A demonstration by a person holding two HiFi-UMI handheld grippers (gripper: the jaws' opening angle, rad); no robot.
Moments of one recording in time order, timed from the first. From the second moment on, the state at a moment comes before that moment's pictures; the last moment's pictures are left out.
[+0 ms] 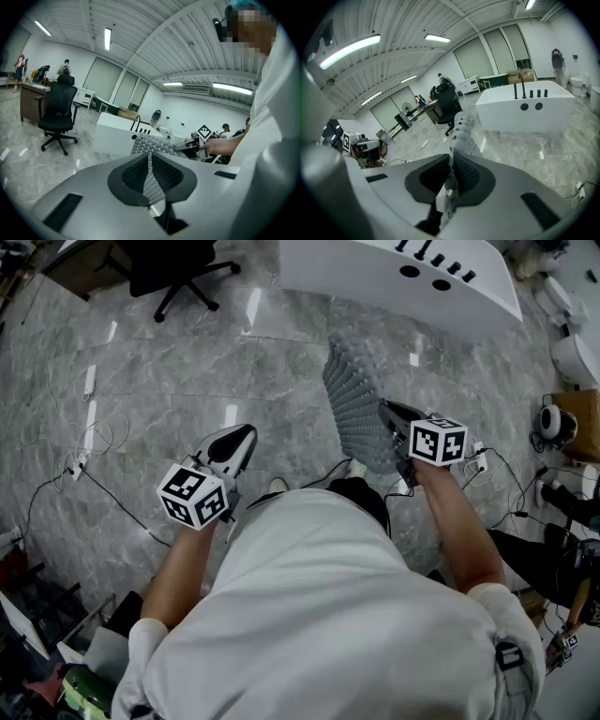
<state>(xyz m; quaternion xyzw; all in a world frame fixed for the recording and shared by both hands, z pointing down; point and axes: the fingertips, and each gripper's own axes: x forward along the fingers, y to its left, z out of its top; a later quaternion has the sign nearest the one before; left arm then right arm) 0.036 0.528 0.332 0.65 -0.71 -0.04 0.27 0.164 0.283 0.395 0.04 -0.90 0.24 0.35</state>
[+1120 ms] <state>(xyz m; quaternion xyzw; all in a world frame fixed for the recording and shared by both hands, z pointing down) 0.003 0.414 0.312 0.69 -0.66 -0.05 0.29 0.029 0.312 0.407 -0.05 -0.91 0.24 0.33</state>
